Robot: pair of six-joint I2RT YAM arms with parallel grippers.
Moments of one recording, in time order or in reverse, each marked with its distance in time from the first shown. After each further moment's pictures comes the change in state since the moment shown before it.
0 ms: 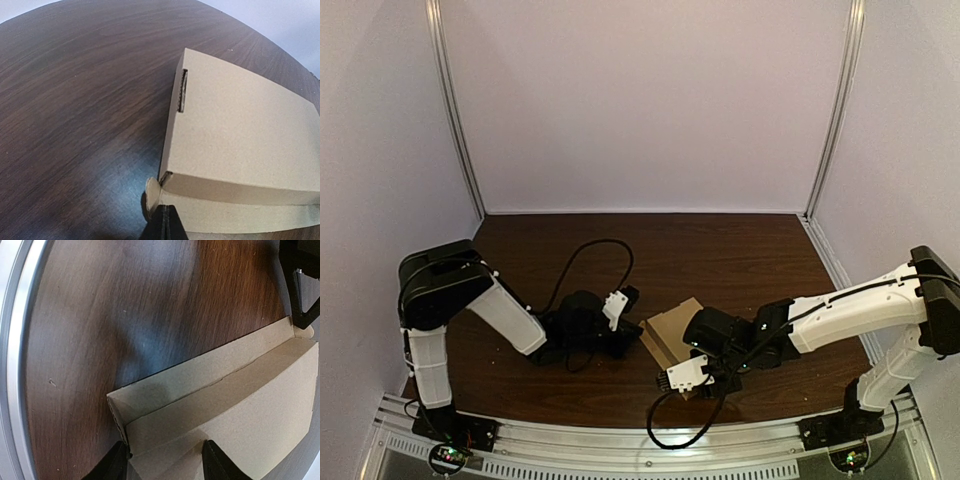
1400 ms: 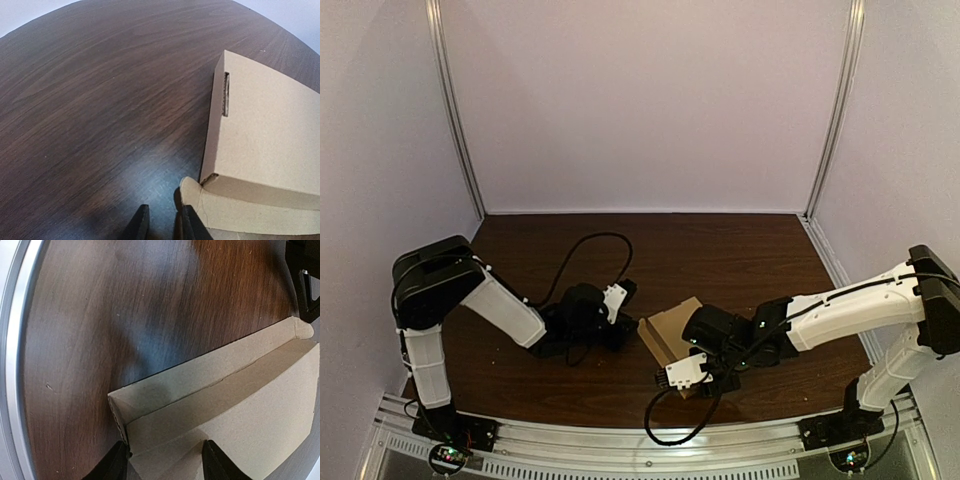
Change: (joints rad) left arm 0.018 -0.031 0.035 -0.130 -0.119 0.050; right arm -0.019 0.011 0.011 -0.001 -0.016 0.011
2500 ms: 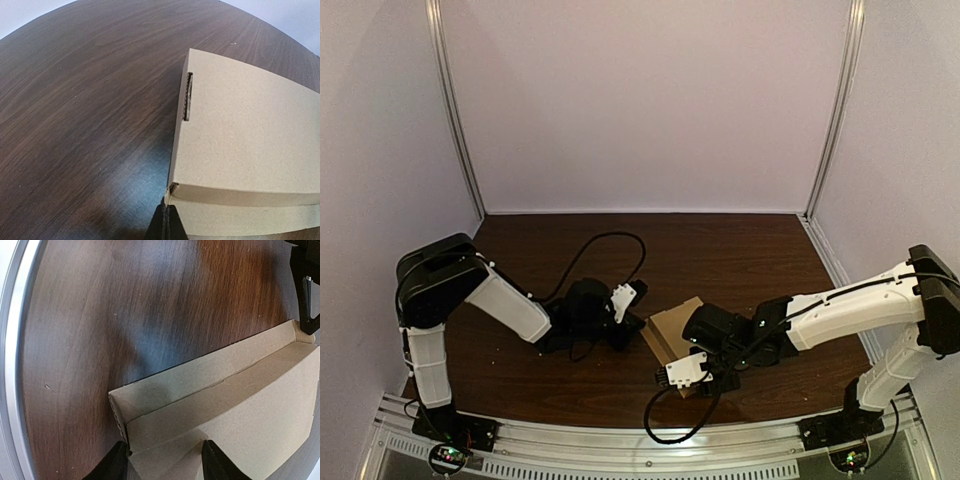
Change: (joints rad) left arm 0.009 0.025 0.067 -0.040 0.153 0.084; right arm -0.006 0.000 0.000 0.000 -0.003 0.007
